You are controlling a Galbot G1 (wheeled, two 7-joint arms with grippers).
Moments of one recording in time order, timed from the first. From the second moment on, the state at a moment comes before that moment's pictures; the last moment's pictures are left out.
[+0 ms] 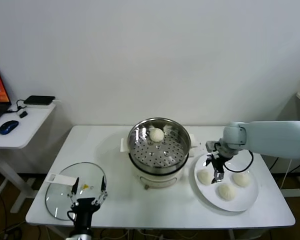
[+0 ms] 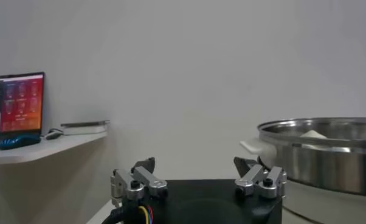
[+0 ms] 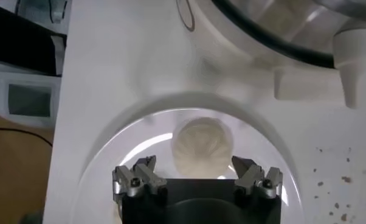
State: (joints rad) left arm 1.73 -1.61 -0.53 -2.06 0.11 -0.19 -0.10; right arm 0.64 0.90 -1.92 1.32 0.72 -0.23 -0.73
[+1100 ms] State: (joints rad) left arm 1.73 -1.60 -0.53 -2.05 0.12 -0.19 -0.11; right arm 0.54 0.89 -1.83 1.28 0.62 -0.23 -0.70
